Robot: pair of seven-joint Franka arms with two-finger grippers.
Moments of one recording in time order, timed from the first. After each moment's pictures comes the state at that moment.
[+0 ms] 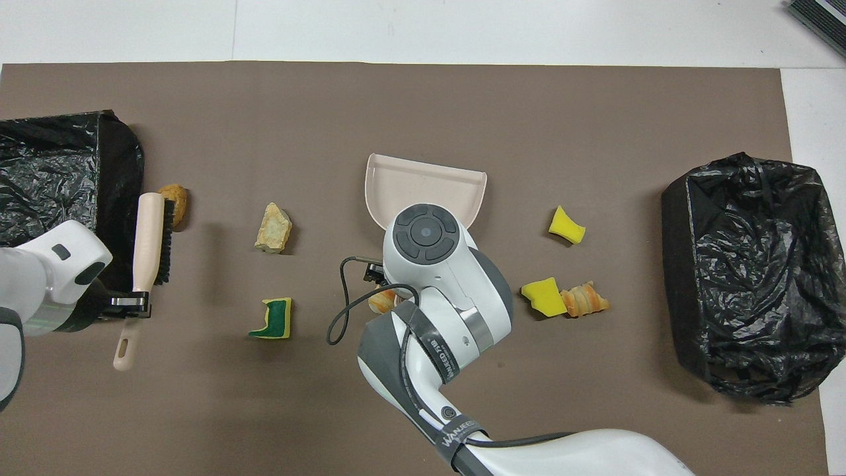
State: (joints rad) left arm 0.08 -0.23 -0.08 -2.24 -0.05 1.93 0.00; right arm 0.66 0.41 -0.02 -1.71 0.14 2.07 0.84
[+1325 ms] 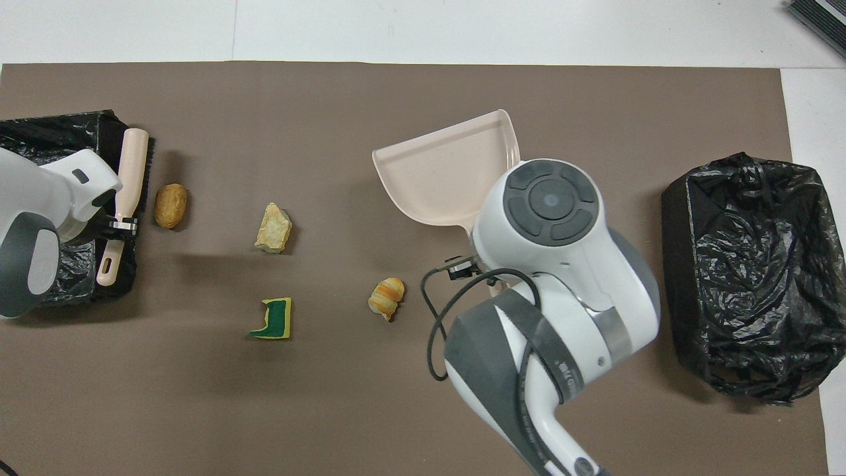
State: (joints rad) left arm 0.12 0.13 -0.10 -2.00 0.19 2.13 0.03; right arm 0.52 0.15 -0.03 -1.73 -0.02 1.82 0.12
